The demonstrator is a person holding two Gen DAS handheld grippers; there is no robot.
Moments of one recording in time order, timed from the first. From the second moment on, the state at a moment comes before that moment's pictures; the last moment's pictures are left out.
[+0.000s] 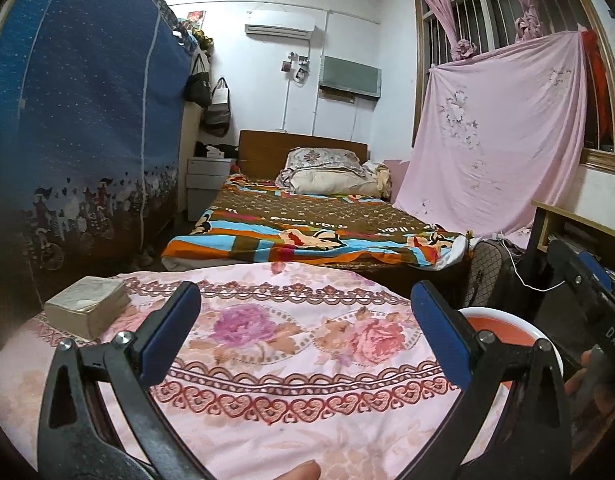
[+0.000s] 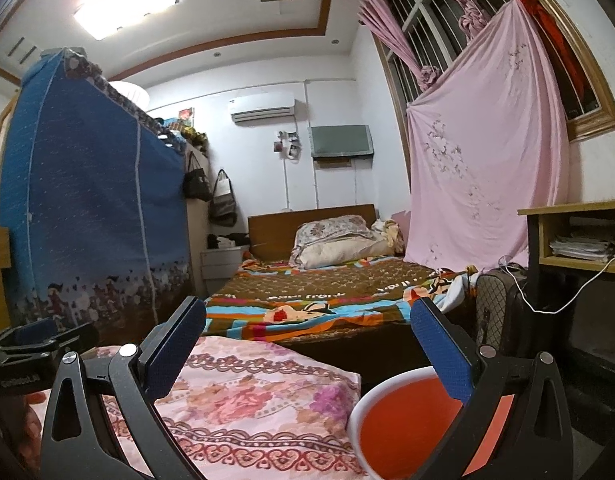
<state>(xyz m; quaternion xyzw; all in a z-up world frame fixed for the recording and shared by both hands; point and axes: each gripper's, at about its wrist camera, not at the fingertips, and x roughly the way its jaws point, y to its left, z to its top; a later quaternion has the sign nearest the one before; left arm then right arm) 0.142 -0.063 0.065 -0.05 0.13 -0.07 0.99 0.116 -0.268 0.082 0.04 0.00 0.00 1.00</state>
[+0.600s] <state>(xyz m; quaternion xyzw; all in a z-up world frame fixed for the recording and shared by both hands) 0.102 -0.027 0.068 -0.06 0.11 -0.03 0.99 0.083 -0.231 0.080 0.03 0.00 0.02 1.00</state>
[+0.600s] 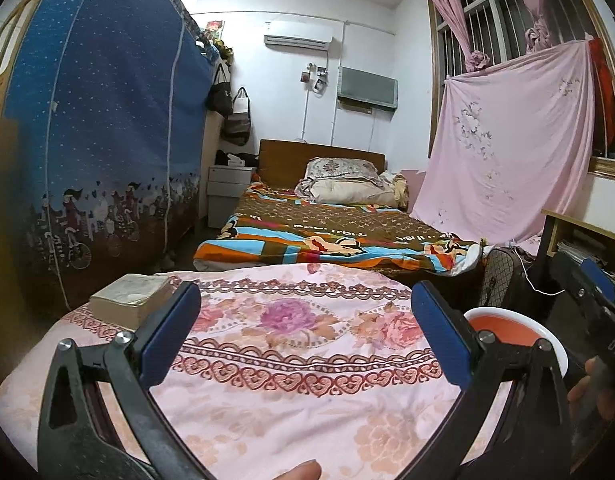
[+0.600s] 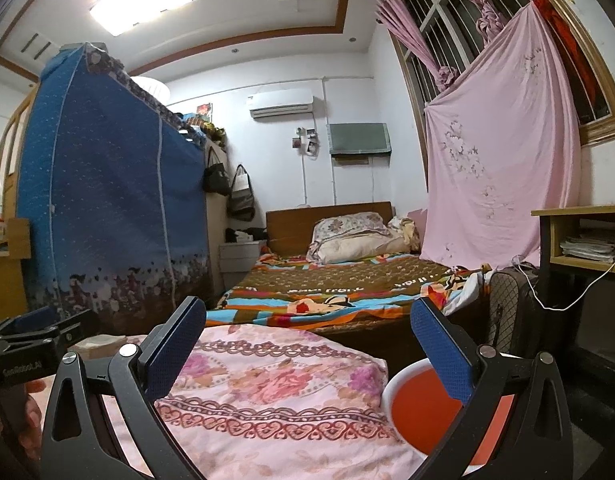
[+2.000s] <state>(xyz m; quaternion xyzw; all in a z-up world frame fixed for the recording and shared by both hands) 0.052 0.003 0.012 -0.05 0.12 -0.02 0.99 0.033 -0.200 0.020 0.01 0.02 0.02 1.00</state>
